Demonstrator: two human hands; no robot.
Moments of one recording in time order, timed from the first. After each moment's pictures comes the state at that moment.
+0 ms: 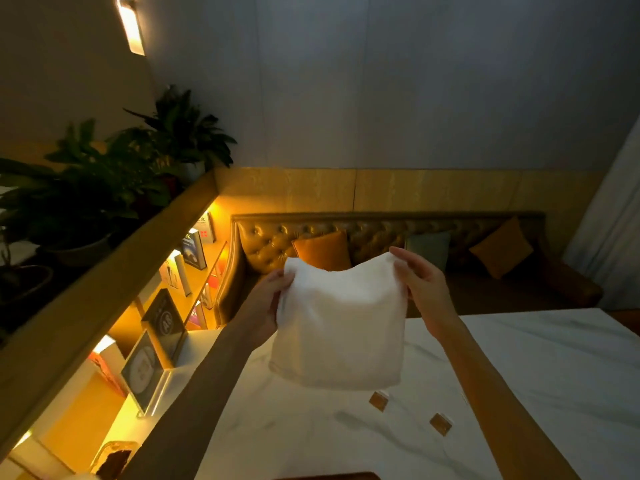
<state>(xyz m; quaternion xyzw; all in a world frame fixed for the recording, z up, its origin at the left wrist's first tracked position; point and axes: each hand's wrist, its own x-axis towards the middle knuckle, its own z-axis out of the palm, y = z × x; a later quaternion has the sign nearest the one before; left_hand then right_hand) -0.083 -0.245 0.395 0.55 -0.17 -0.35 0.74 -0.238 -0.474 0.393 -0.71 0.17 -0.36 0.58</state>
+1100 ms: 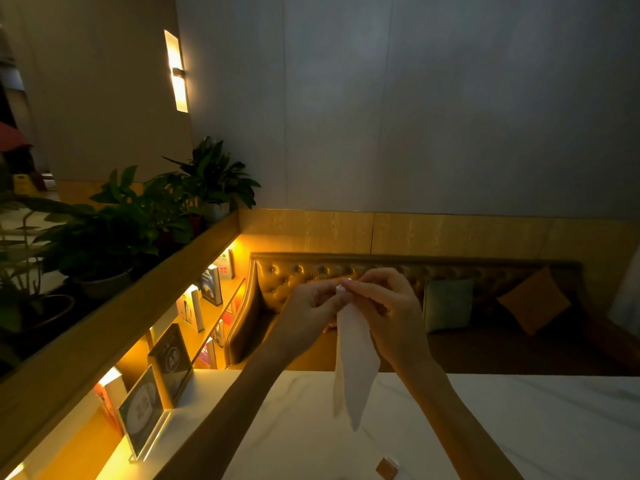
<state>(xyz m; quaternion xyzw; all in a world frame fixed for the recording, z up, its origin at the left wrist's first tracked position) -0.142 -0.292 0.465 0.61 -0.48 -0.08 0.62 -0.219 -0.436 0.445 -0.82 -0.05 -0.53 0.20</state>
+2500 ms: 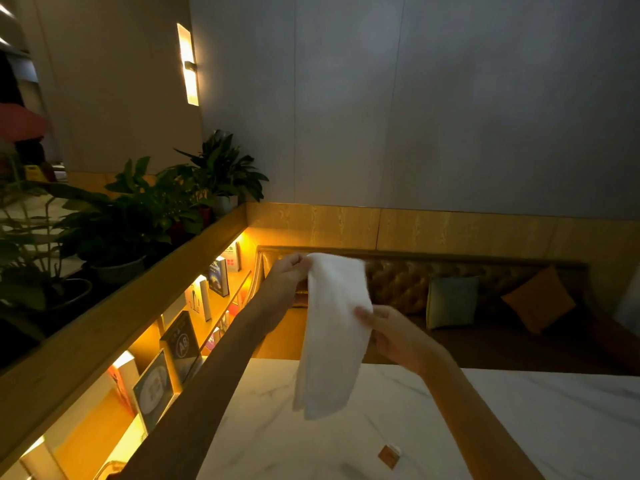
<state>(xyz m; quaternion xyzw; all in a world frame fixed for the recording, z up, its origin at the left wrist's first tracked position) -0.097 -0.264 0.464 0.62 -0.32 -0.16 0.70 -0.215 -0.453 0.405 -0.67 -0.04 0.01 0.74</state>
